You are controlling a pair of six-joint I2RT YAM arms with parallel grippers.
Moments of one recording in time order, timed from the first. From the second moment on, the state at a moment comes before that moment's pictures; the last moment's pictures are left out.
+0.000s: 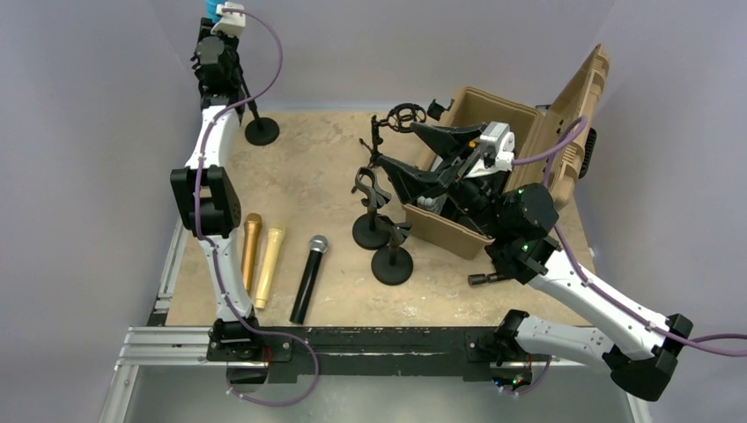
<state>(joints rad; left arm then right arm) 0.08 2.24 2.13 0.35 -0.24 0.53 0.86 0.96 1.04 0.45 -0.02 0.12</state>
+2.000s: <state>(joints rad) -0.27 1.20 1.05 -0.71 0.06 -0.21 0.86 0.71 0.80 0.64 -0.03 0.35</state>
